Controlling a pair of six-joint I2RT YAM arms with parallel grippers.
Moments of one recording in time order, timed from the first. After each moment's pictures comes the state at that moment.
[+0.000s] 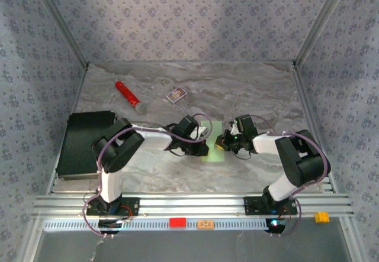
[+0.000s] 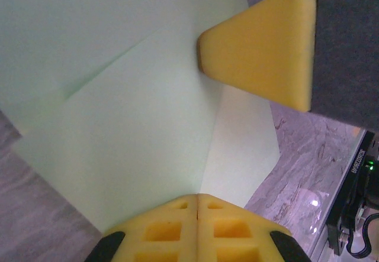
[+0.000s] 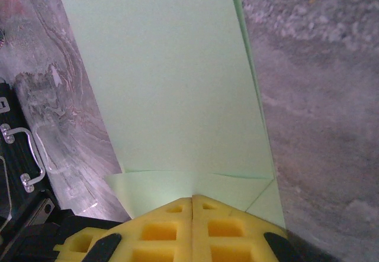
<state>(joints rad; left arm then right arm) -0.87 1.90 0.96 0.01 0.55 -0.68 0.35 1.57 0.52 0.11 -0.56 0.87</state>
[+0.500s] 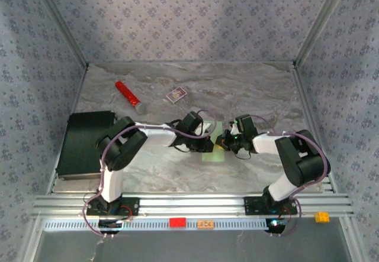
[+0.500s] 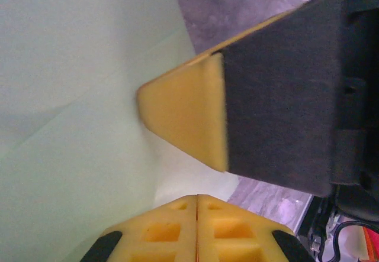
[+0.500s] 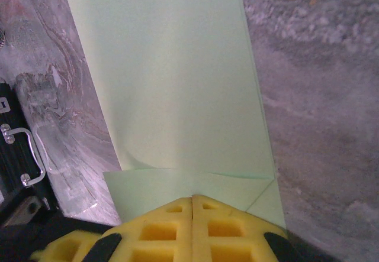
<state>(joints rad) -0.87 1.96 1.06 -0.01 0.58 -0.70 0.35 1.57 0.52 0.11 -0.56 0.87</state>
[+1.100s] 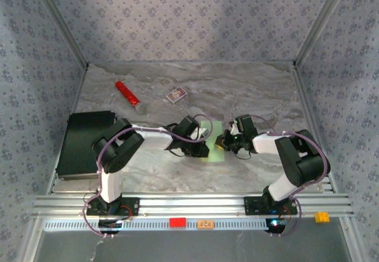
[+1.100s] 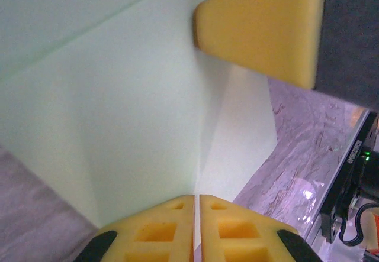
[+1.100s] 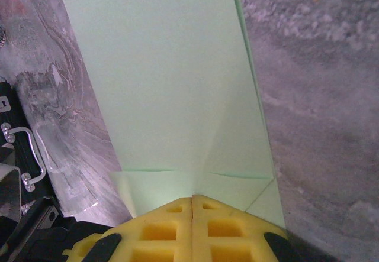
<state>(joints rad) -0.87 1.90 0.97 -0.04 0.58 -0.67 0.35 1.57 0.52 0.11 -0.56 0.87</state>
